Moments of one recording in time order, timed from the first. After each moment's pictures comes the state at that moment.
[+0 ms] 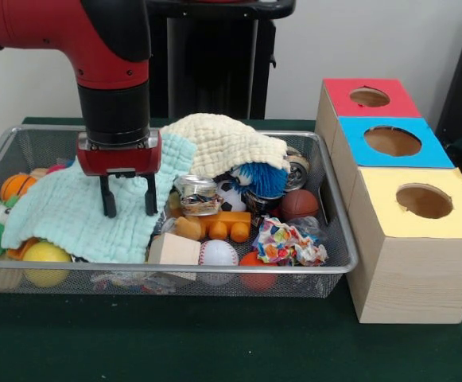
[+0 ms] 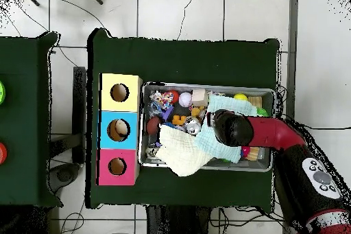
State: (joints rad) arm -0.72 -0.51 0.35 1.60 -0.53 0.47 1.59
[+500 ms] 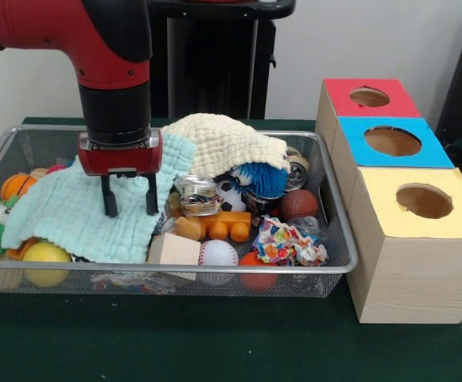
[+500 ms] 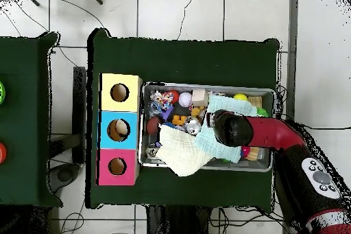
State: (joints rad) arm -0.72 -0.51 0.35 1.60 -0.53 0.47 1.59
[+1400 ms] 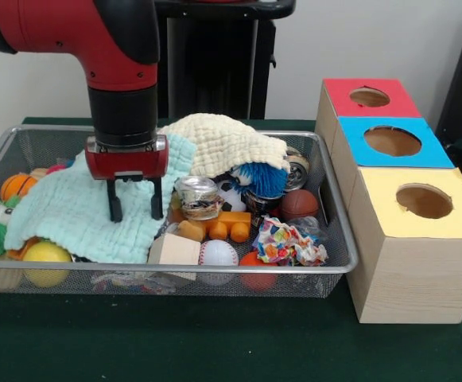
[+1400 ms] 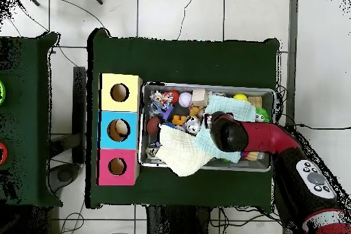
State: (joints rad) arm -0.71 -0.50 0.33 1.64 -0.55 0.35 1.59
